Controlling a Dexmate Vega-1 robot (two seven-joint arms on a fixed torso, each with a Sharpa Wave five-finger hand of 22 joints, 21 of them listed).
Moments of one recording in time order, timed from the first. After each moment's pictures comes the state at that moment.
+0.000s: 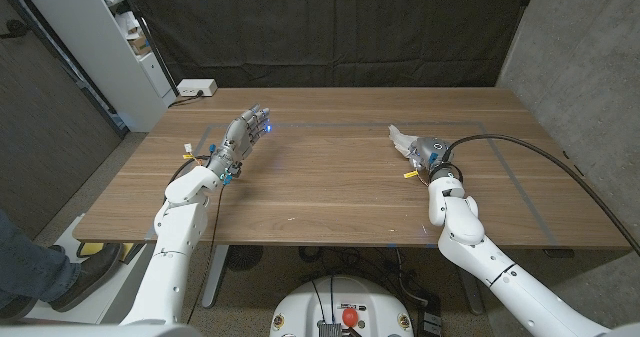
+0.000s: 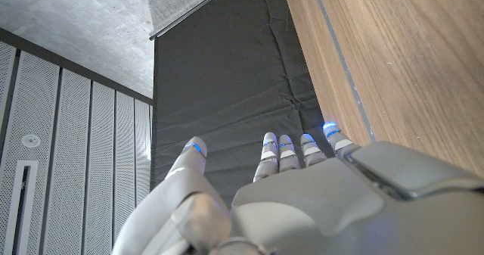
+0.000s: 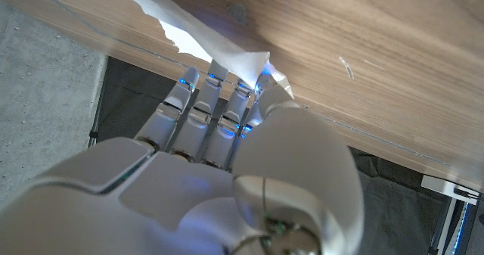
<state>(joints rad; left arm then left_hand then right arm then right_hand) 1.02 0.14 -0.21 -1.51 -0.22 -0.03 -0.54 0.20 -0.01 0.47 -0.06 0.18 0.09 0.08 0.19 0.18 -0.01 0.03 0.21 0.20 -0.09 0.06 0.20 0.18 -0.17 0.13 0.43 0.17 -1.08 -0.49 -0.46 -1.79 -1.07 -0.59 -0.07 1.03 0.11 0.36 -0.17 0.22 0.88 -0.17 0.35 0.24 0.92 -0.17 0.56 0.35 0.81 -0.09 0.60 0.46 0.55 0.02 0.20 0.17</state>
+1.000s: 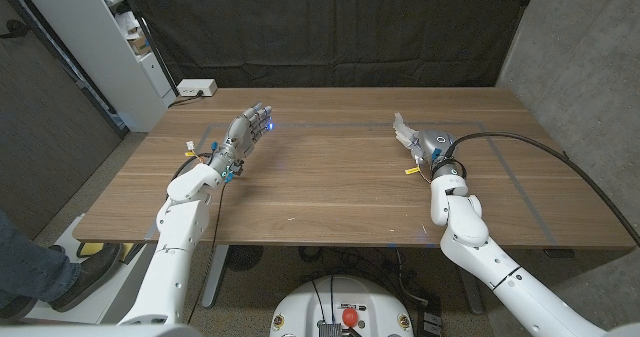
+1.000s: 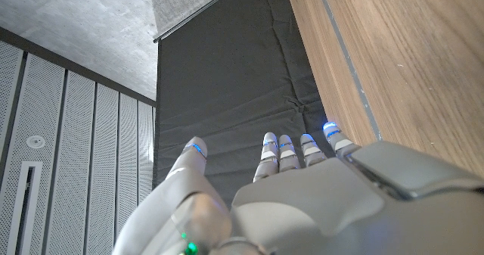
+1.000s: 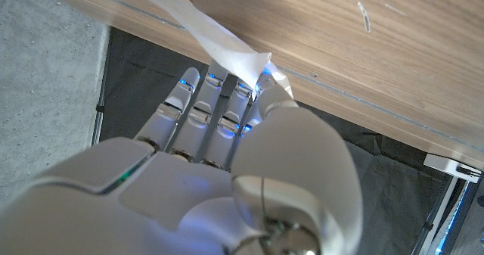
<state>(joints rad) 1.00 0.14 -0.20 -1.49 -0.22 -0.04 -0.55 0.20 -0.01 0.47 -0.06 0.18 0.09 0.08 0.19 0.18 -0.01 0.03 0.21 0.20 -0.09 0.06 0.20 0.18 -0.17 0.13 0.42 0.17 -1.11 -0.49 -0.43 -1.85 -1.11 -0.57 -0.12 1.05 0.11 0.35 -0.16 0.20 0.88 -0.17 0.35 0.24 0.91 -0.17 0.58 0.38 0.81 -0.09 0.57 0.48 0.54 0.01 0.20 0.17</state>
